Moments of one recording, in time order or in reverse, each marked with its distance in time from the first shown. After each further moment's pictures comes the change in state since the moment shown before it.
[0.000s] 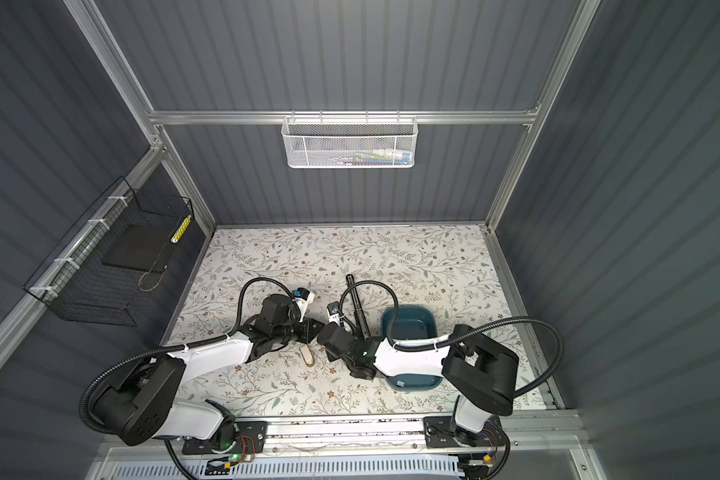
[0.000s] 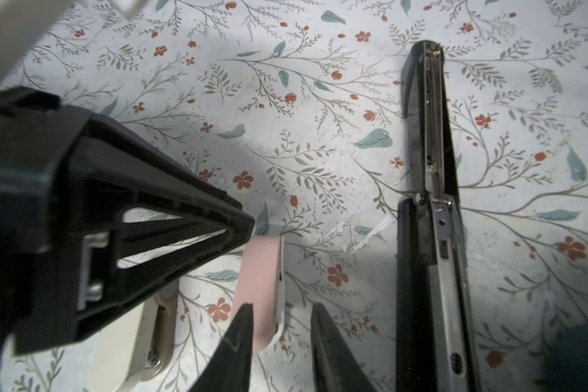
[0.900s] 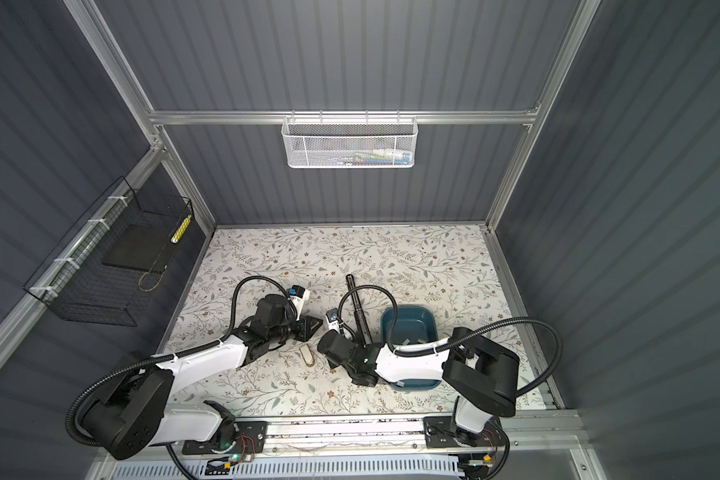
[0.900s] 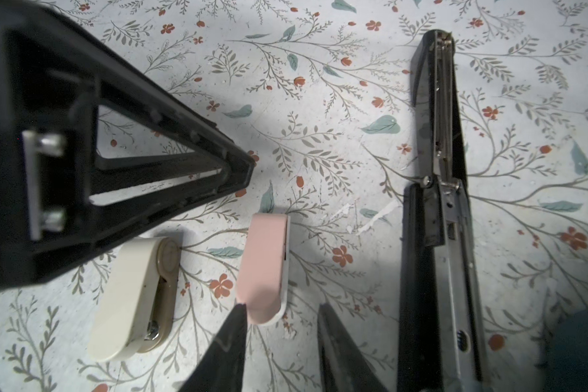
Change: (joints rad) left arm 0.000 -0.073 -0.021 0.001 -0.054 -0.003; right arm 0.043 -0.026 -0.049 0.025 0.029 -0.017
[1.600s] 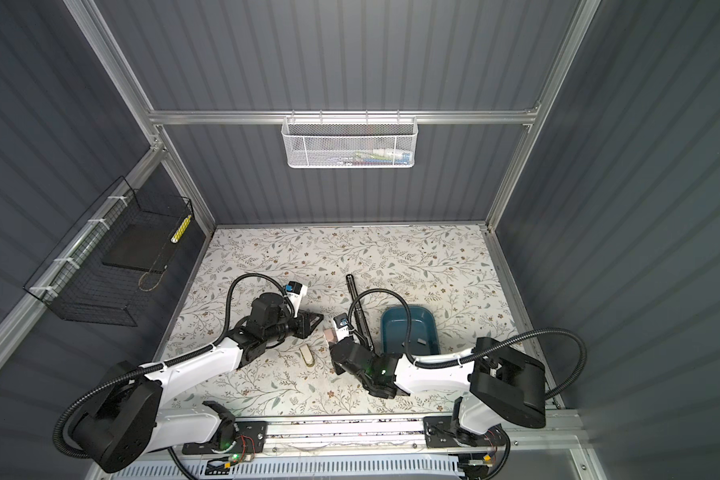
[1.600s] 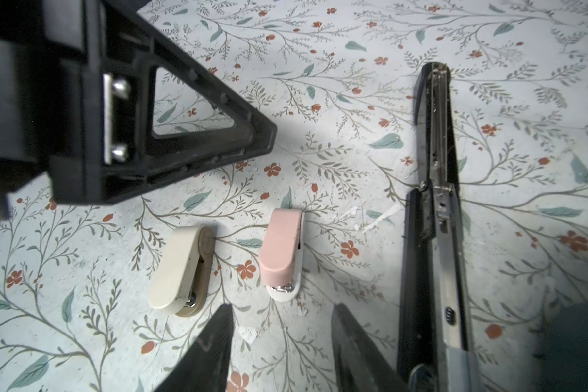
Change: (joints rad) left arm 0.000 -0.068 0.000 0.021 -0.015 -0.011; right arm 0.030 -0.165 -0.164 0.158 0.001 -0.030
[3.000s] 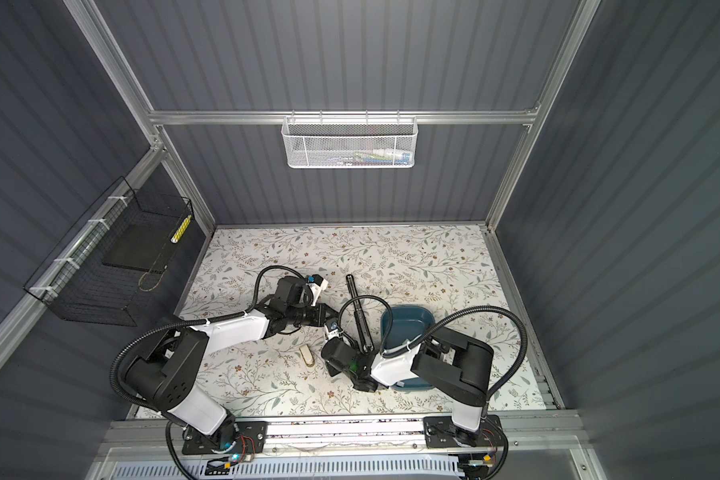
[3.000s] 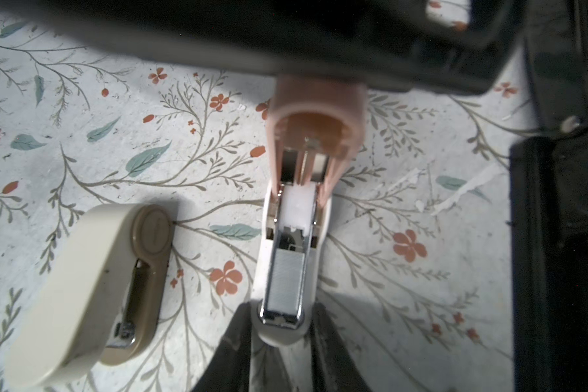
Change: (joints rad) left arm 0.001 0.323 0.234 -0.077 0.209 -0.058; right arm -0.047 0.319 0.069 0.123 -0.113 0.022
